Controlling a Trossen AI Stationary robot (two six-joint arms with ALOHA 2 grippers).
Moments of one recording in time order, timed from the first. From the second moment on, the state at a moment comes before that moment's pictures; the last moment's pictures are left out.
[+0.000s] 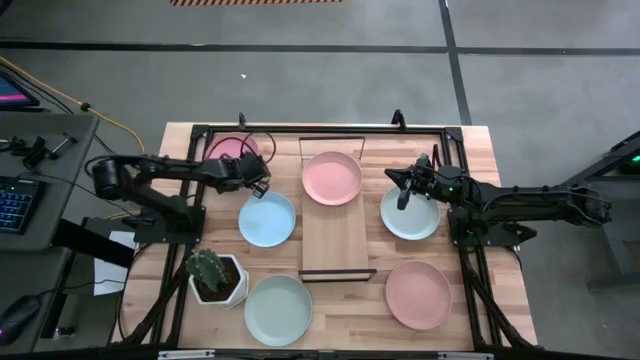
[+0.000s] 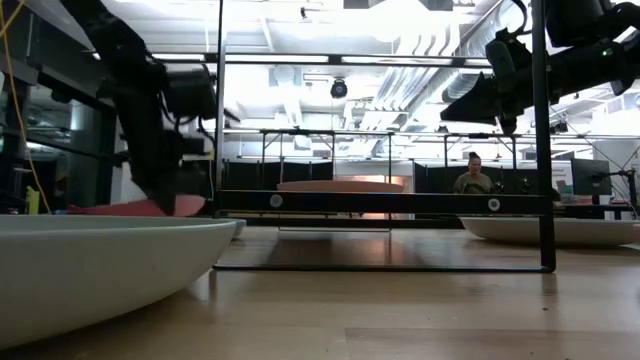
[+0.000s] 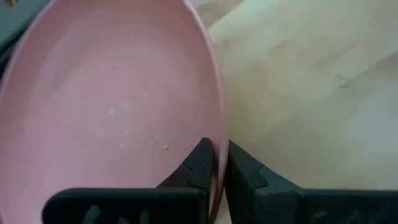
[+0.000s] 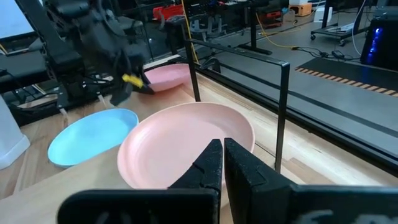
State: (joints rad) left arm 0.42 1.36 0.57 -0.45 -0.51 -0.43; right arm -0.24 0.74 0.24 0.31 0.24 0.21
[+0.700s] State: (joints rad) left arm -0.27 1.34 0.97 -0.71 -0.58 -0.32; right arm -0.24 0.74 0.24 0.31 0.28 0.20
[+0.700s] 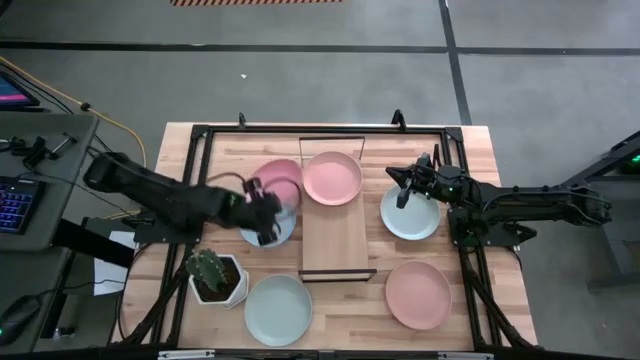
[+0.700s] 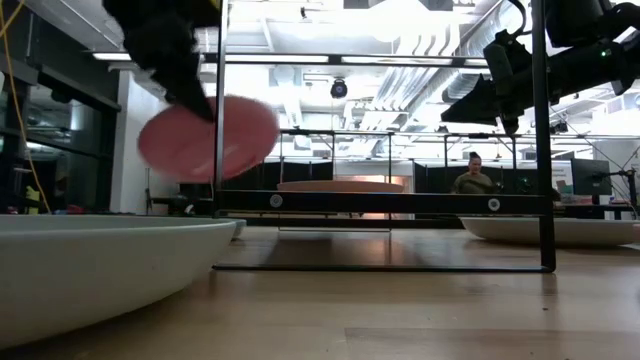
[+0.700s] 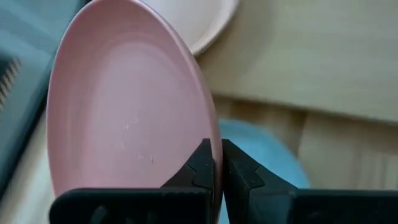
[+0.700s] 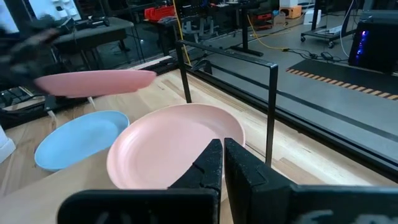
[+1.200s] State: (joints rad) left arm -0.19 1.78 1.38 -0.70 -0.64 0.34; right arm -0.24 0.74 0.24 0.30 0.27 0.20
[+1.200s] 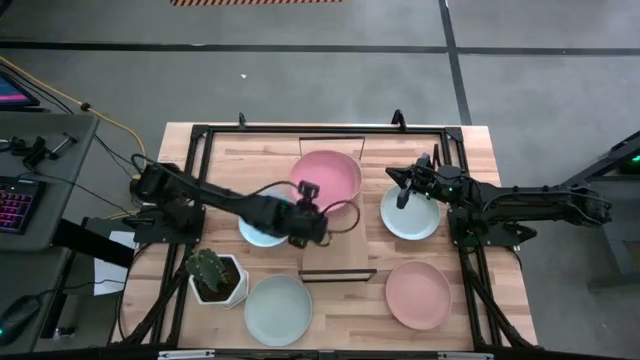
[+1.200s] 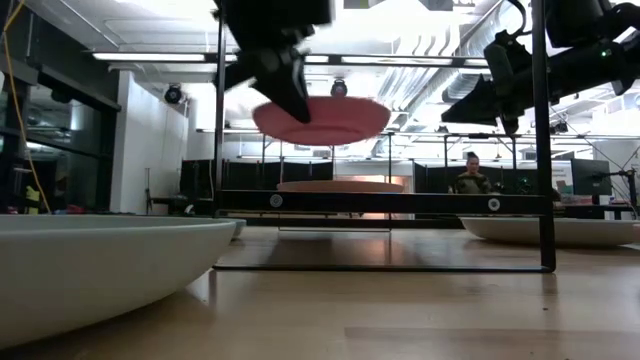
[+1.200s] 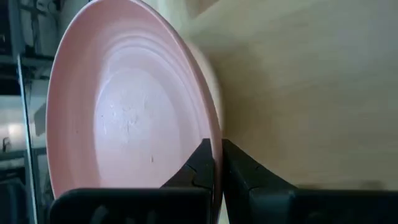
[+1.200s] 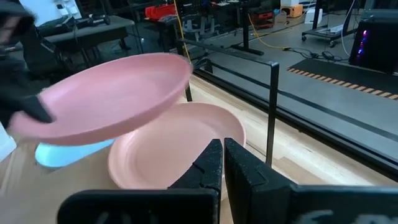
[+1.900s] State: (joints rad) left arm 0.00 1.87 1.36 -0.51 -0.38 0.35; right arm -0.24 0.74 0.24 0.25 0.27 0.20
